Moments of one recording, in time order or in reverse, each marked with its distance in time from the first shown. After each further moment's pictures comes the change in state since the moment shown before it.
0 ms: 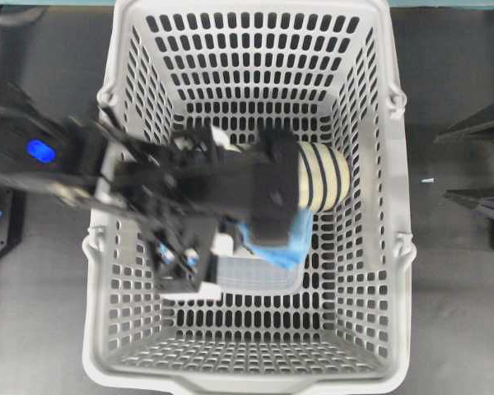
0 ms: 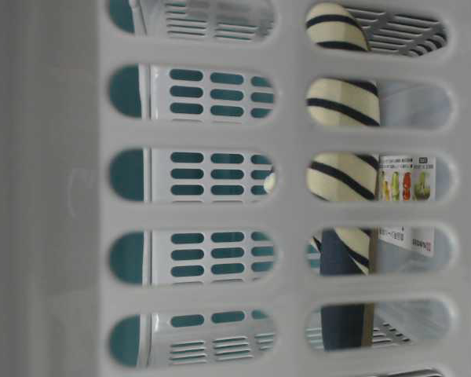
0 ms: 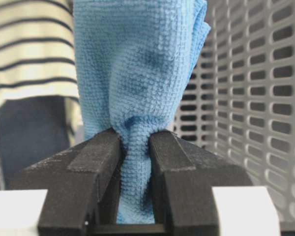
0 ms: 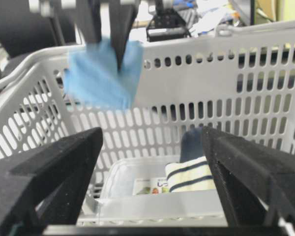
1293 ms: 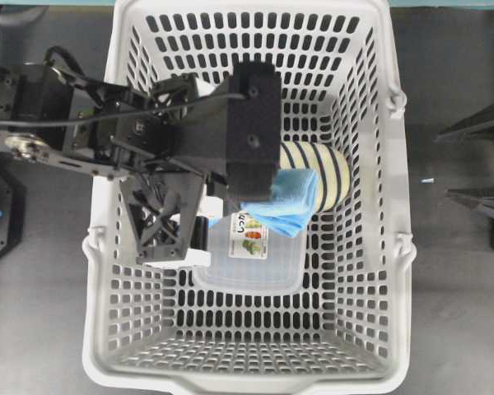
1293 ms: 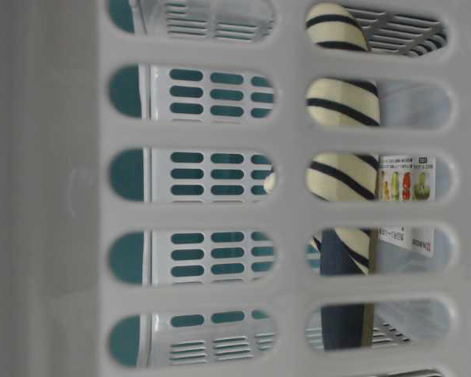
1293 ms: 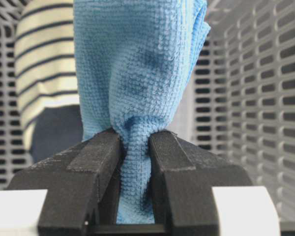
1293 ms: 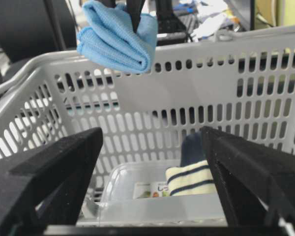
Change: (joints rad) left arm 0.037 -0.020 -0.035 0.000 0.017 0.078; right arm 0.000 -0.002 0.005 -0.002 -0.018 0.000
